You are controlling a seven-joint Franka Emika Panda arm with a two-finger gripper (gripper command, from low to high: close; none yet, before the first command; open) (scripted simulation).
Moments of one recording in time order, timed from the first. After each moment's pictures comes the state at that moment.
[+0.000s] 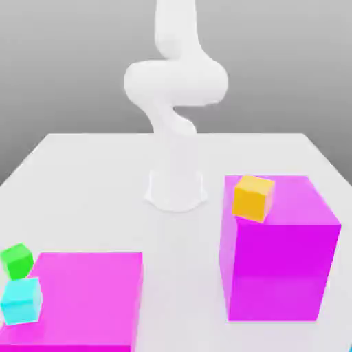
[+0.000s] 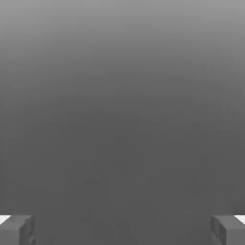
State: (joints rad) arm -0.05 -0.71 -0.02 -2.32 -0.03 2.34 0.82
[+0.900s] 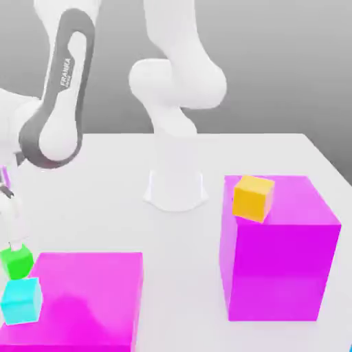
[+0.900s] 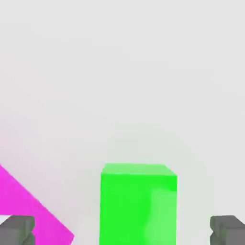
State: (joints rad) arm -0.56 0.29 -0.25 -2.54 0.22 2.81 0.62
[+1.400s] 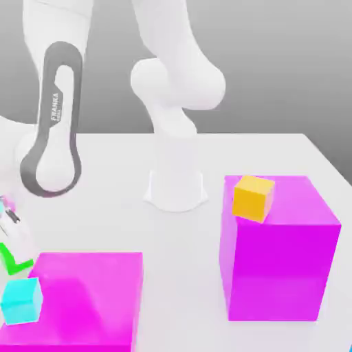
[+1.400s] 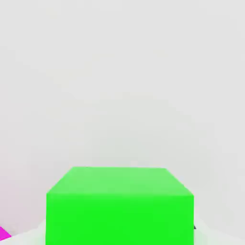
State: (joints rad) arm -0.56 0.23 -0.26 -2.55 0.17 2.77 0.65
